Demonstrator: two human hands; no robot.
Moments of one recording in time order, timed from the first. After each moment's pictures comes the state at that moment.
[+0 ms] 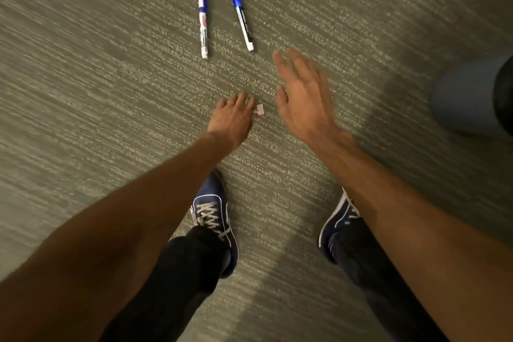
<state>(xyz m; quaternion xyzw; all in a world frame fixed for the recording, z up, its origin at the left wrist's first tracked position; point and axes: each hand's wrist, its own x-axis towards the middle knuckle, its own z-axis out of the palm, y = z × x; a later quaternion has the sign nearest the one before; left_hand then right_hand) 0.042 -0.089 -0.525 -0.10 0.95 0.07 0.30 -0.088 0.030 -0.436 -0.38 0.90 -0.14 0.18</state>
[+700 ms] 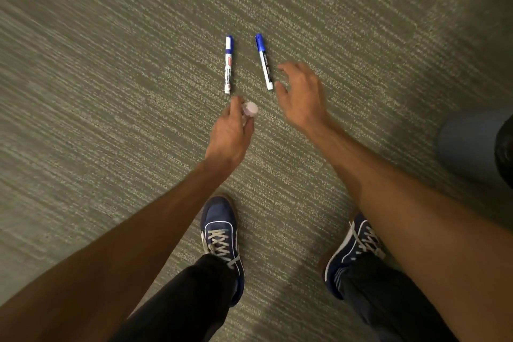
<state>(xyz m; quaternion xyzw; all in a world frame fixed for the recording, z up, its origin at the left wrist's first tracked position) 0.028 -0.134 -0.447 -0.35 0.85 0.38 0.04 -0.132 -0.059 -0.449 -0.33 0.89 -0.23 0.21</state>
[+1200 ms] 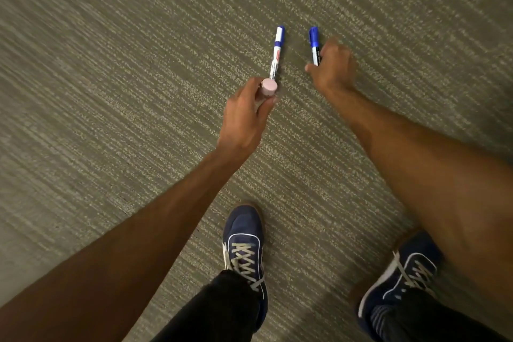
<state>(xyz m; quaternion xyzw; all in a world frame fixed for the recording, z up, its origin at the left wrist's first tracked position) 0.047 -0.197 -0.471 -0.39 0.81 0.43 -0.06 -0.147 -0.147 -0.535 -0.21 0.94 -0.13 0.23</state>
